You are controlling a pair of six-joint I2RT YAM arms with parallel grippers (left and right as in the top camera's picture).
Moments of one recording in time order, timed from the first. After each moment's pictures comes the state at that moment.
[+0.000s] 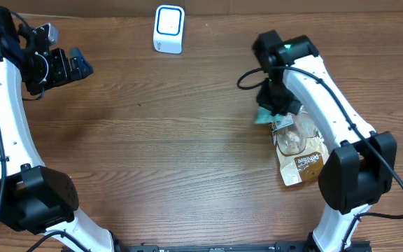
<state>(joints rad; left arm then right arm) 0.34 1.89 2.01 -1.37 0.38 0.07 0.30 1.97 1.76 -1.43 0.19 0.79</state>
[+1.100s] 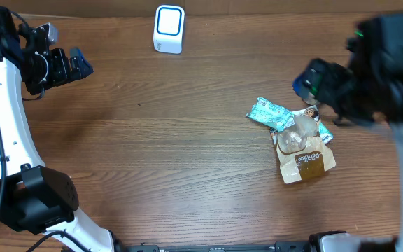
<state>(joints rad) 0.34 1.89 2.01 -1.37 0.38 0.07 0.13 1.46 2.04 -1.64 -0.11 0.54</state>
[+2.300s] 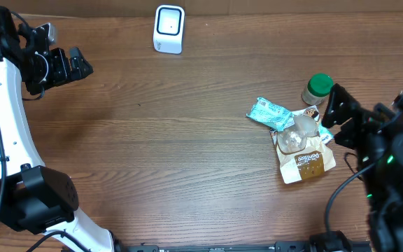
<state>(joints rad) 0.34 1.89 2.01 -1.37 0.38 0.07 0.13 0.70 1.03 -0.62 0.19 0.49</state>
